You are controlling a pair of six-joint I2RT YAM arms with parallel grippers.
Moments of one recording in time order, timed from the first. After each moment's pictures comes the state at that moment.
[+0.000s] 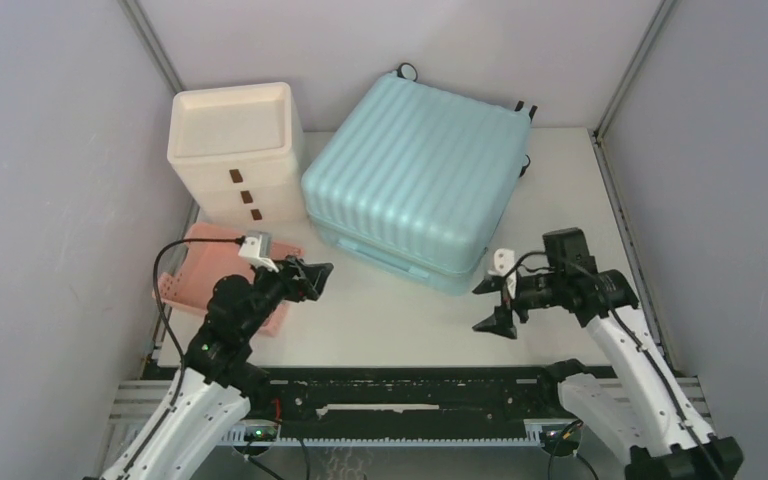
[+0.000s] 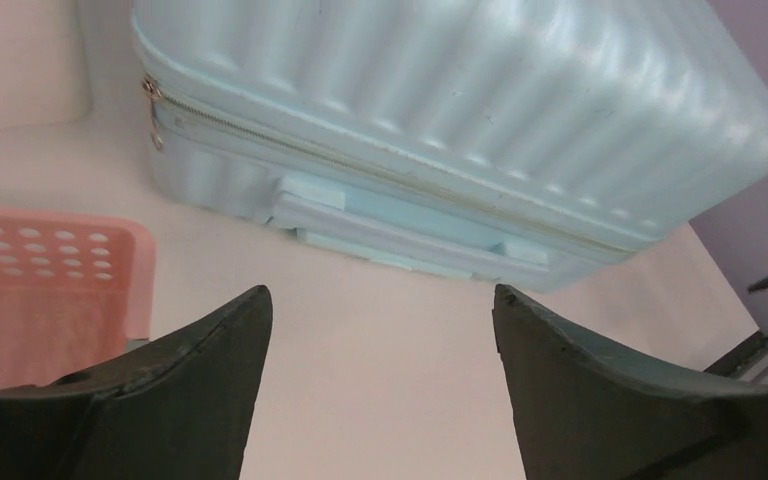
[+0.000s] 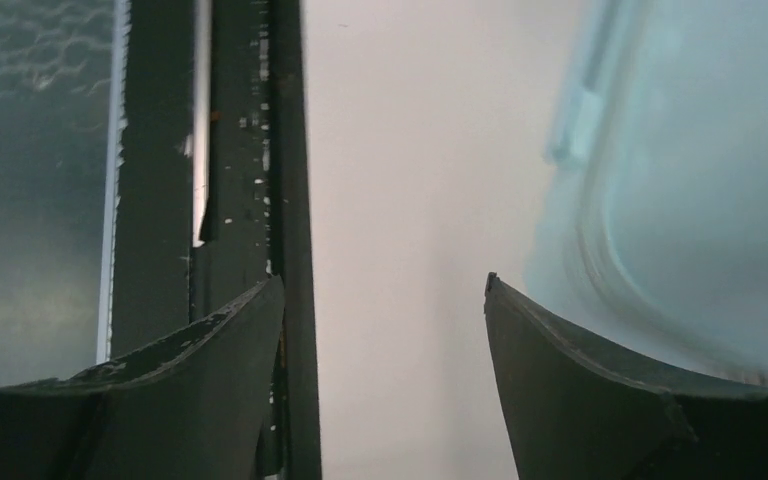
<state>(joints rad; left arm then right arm) -0.43 0.43 0.37 -0.09 0.06 -0.46 0.17 0.83 0.81 -1.03 -1.03 -0.92</state>
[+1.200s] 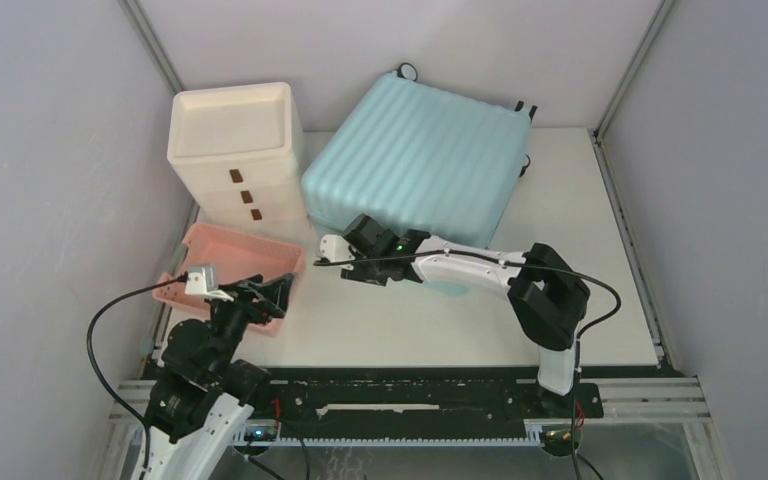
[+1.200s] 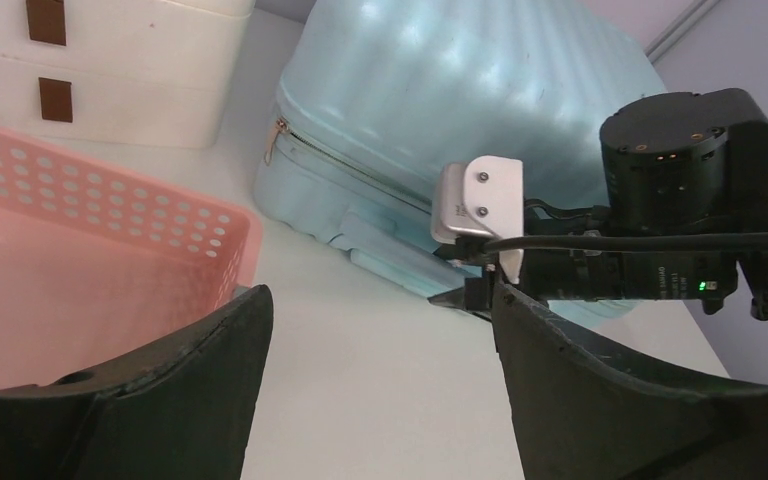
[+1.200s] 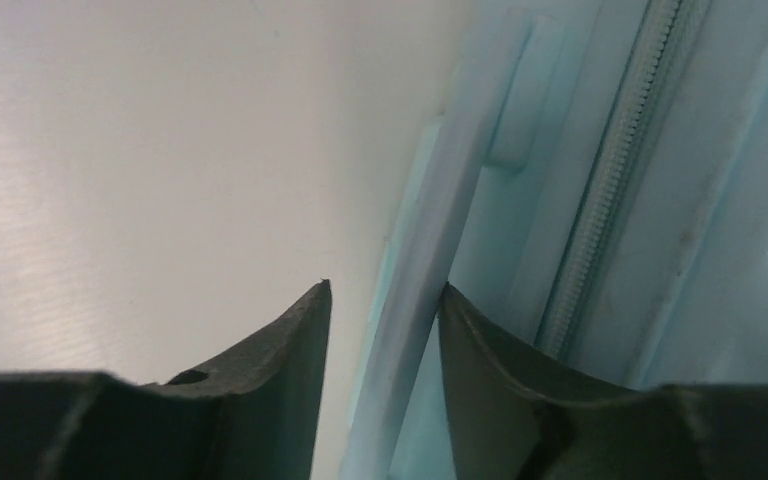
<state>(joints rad) -0.43 0.01 0.51 -0.54 -0.16 -0.50 0.98 1.86 1.40 -0.48 0.06 -0.54</state>
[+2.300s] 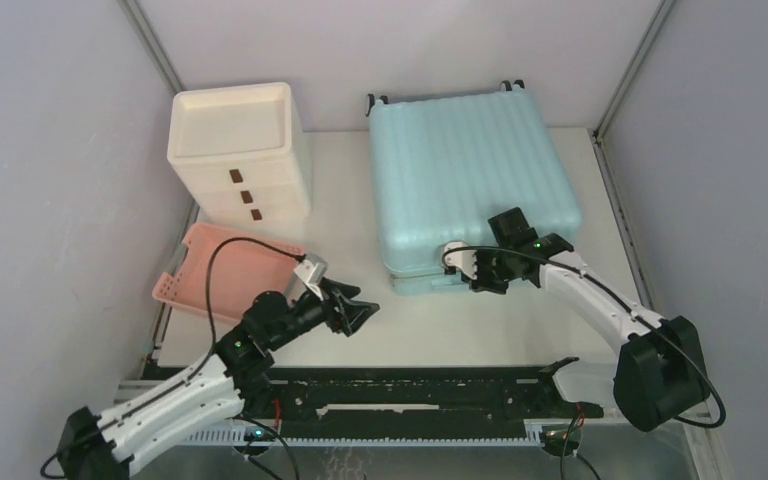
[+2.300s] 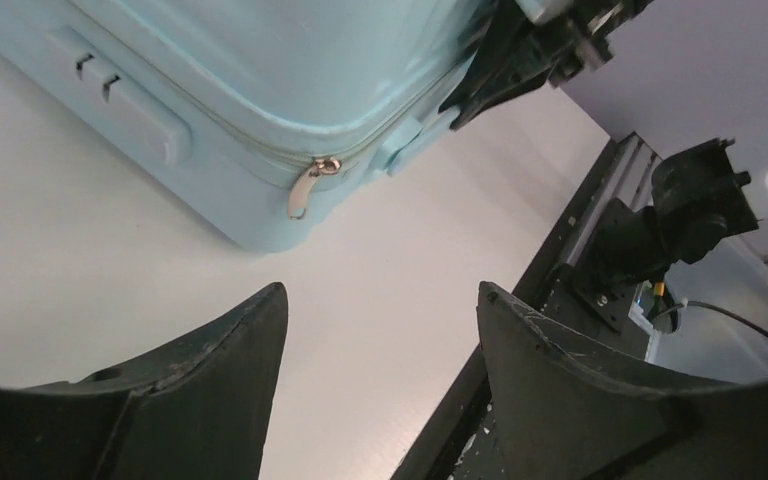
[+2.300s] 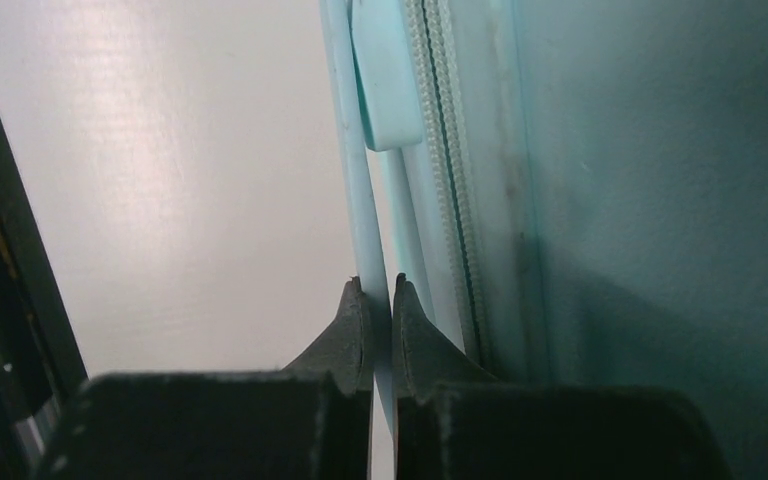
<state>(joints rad) -0.79 0.52 0.24 0.16 0.13 -0.44 0.43 1.26 0.85 -0.74 -0.43 -1.00</state>
